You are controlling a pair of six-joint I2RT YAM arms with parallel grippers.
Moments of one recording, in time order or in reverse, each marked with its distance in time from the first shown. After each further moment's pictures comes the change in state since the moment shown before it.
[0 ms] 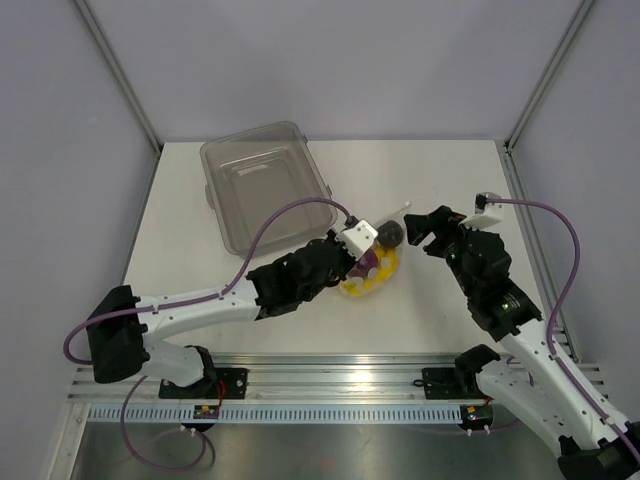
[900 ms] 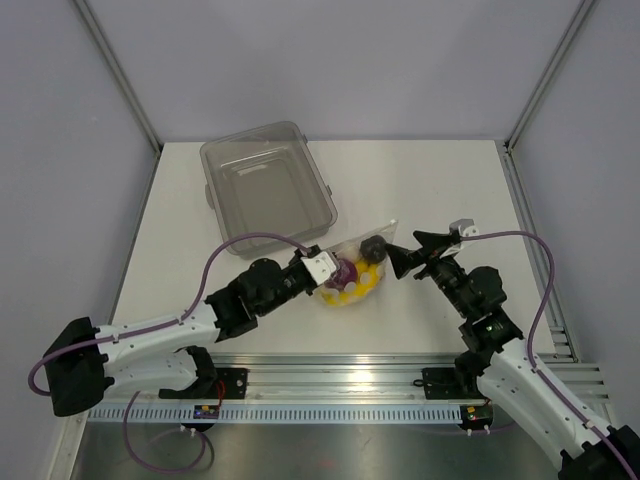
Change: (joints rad) left arm 0.087 -0.312 -0.378 0.272 0.302 0.211; right arm 0.000 -0.138 -0.359 0.463 -0.312 -0.340
